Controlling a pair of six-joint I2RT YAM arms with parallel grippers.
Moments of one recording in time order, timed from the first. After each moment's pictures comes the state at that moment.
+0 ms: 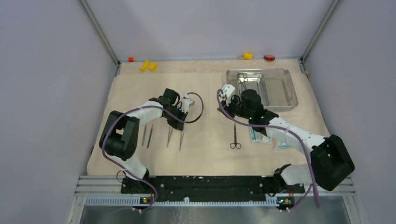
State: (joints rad) left arm -0.36 1.69 1.00 -0.53 0.38 0.28; right arm 0.60 1.31 0.79 0.13 -0.29 -0.24
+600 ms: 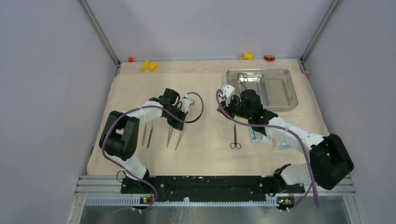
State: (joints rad) left arm -0.36 1.69 1.00 -0.53 0.38 0.28; right arm 0.60 1.33 0.79 0.13 -0.30 -0.24
